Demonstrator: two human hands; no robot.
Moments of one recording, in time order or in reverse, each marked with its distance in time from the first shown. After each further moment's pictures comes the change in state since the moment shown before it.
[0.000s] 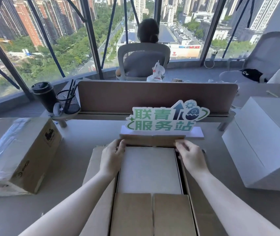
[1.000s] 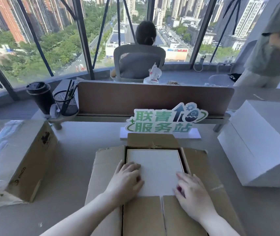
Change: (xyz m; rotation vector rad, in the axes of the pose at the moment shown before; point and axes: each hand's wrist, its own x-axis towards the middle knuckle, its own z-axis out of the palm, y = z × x) left_hand -0.033 -0.046 0.003 0.574 -0.520 0.467; right_hand -0.094 0.040 0.025 -0.767 -0.198 -0.268
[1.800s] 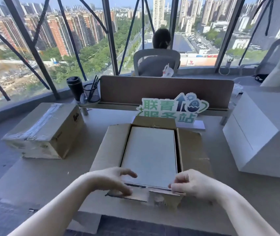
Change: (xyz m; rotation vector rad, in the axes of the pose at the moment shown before) left_hand -0.143 0.105 -0.055 -0.476 -0.533 -0.416; right_hand -0.105 0.000 -0.107 0.489 -0.674 -0.012
